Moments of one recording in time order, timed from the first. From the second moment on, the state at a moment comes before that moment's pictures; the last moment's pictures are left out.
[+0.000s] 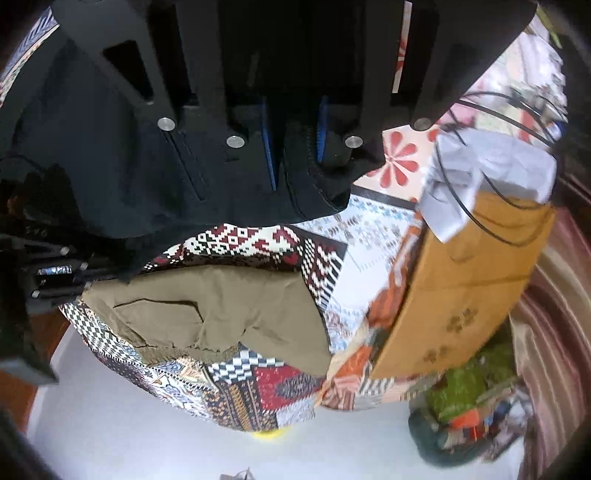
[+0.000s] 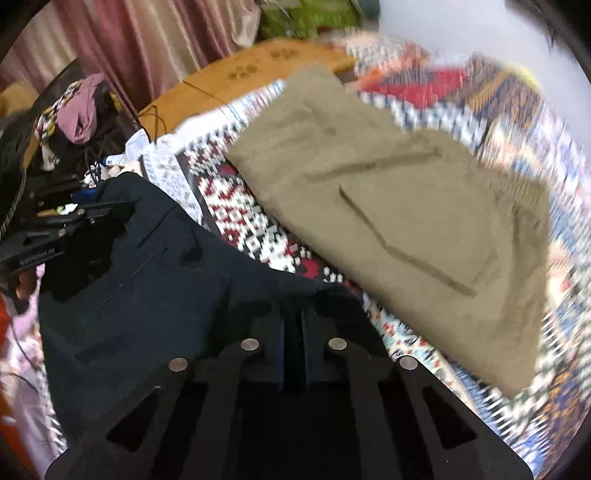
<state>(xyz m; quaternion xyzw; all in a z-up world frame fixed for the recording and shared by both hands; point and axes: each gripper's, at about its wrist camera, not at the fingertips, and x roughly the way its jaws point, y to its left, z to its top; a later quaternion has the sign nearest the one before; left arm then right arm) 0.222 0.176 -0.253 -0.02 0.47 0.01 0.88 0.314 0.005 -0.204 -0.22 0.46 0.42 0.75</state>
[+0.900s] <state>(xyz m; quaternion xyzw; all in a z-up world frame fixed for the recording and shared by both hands) 0.191 0.207 -0.205 -0.04 0.45 0.07 0.89 0.320 -0.079 -0.152 -0.13 0.45 0.32 0.82</state>
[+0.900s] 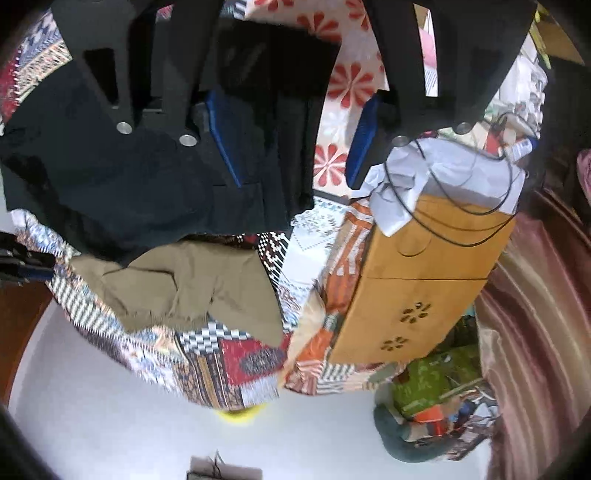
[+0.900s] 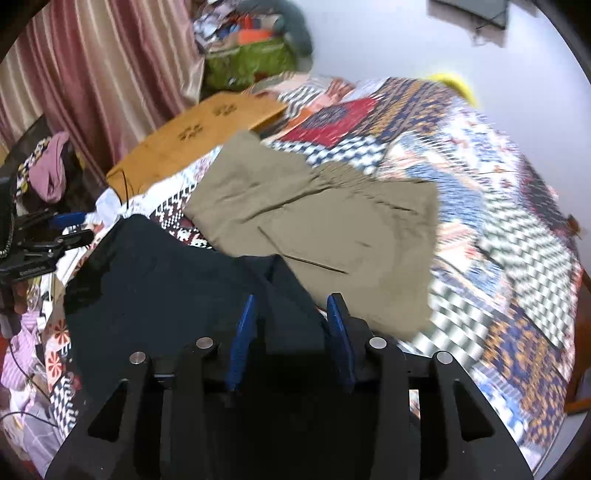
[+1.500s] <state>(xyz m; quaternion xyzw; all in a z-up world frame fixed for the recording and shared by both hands) 0.127 0.193 -0.245 -0.13 0.50 0.11 0.85 0.208 -0.288 -0.137 -0.03 0.42 0.11 0.90</state>
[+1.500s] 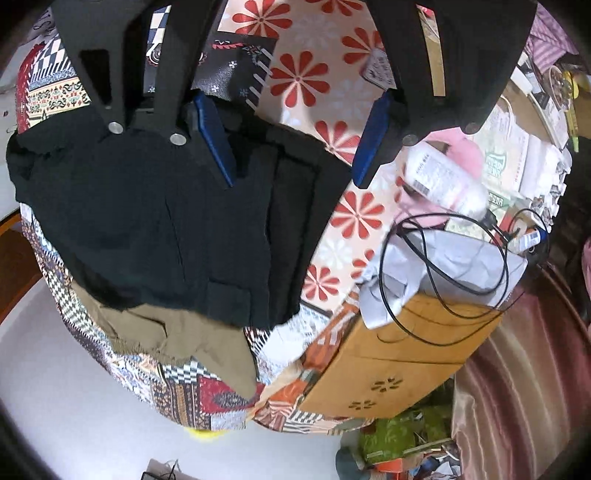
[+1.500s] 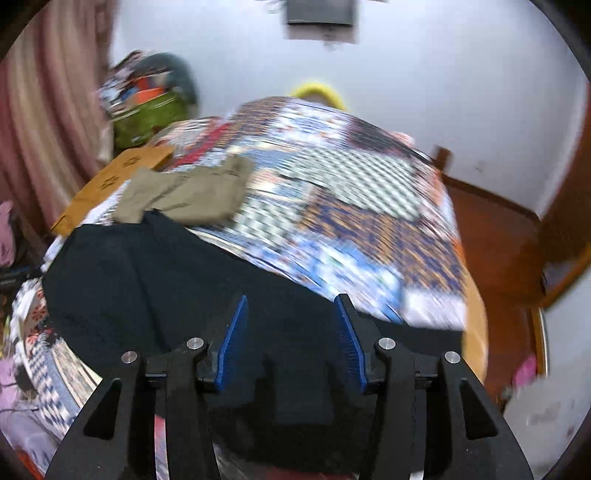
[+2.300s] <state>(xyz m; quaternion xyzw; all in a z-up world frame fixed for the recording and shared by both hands) 0.149 0.150 -0.264 -0.04 0.51 0.11 0.85 0.136 -0.423 -0.224 0.13 0.49 -0.06 0.86</state>
